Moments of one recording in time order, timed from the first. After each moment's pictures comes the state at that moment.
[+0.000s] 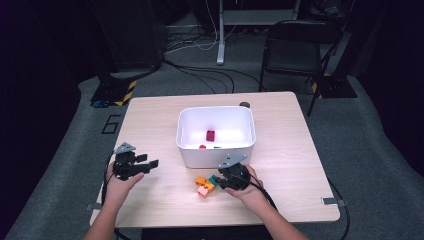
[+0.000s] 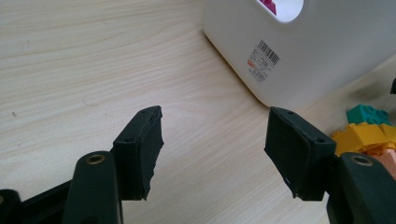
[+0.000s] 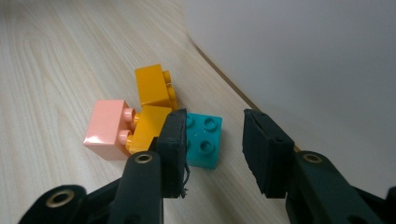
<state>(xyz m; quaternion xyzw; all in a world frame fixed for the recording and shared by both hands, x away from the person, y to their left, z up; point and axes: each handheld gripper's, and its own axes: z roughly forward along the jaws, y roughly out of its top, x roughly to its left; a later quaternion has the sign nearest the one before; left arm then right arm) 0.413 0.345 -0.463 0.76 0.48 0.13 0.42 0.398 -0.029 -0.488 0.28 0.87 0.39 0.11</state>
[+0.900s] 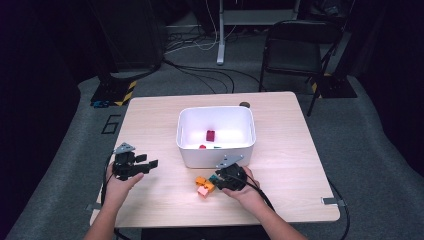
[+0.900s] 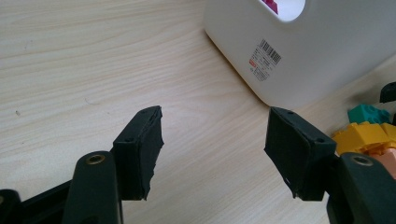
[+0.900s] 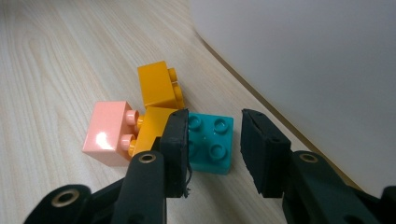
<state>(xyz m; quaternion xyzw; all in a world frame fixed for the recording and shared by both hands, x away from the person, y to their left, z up) 0.413 0.346 -0.463 0.76 0.48 0.13 0.42 0.401 -0.021 -0.497 0.29 0.87 0.38 0.10</state>
